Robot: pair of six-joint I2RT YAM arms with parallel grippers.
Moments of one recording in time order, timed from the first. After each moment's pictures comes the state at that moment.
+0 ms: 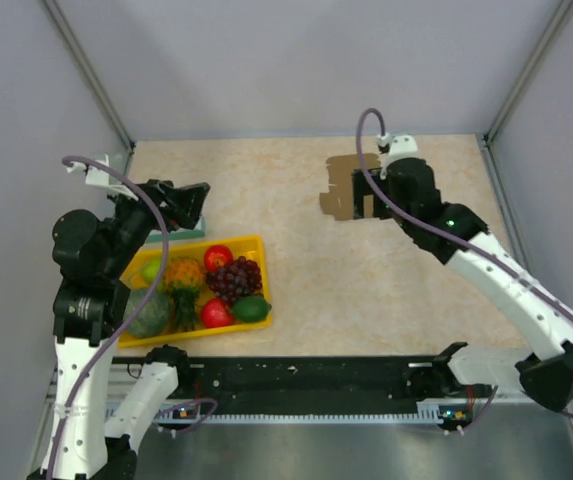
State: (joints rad) left arm -0.10 0.73 1.22 -0.39 0.30 -0.41; right arm 0.64 1.13 1.28 -0.59 0.40 0.20
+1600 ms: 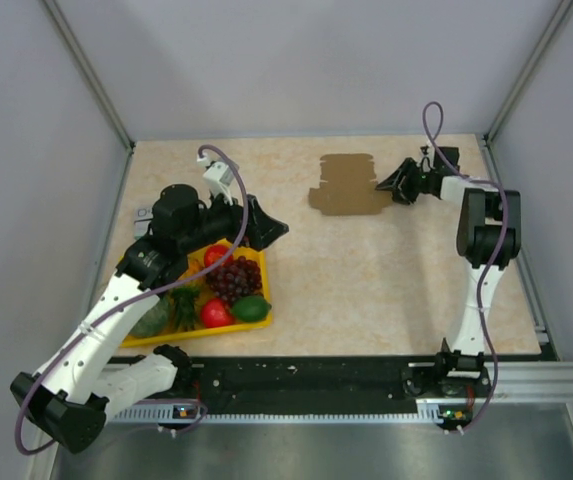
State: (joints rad) left arm -0.50 0.99 1.06 -0.33 0.39 -0.42; right arm -0.09 2.23 1.54 -0.12 -0.73 0.61
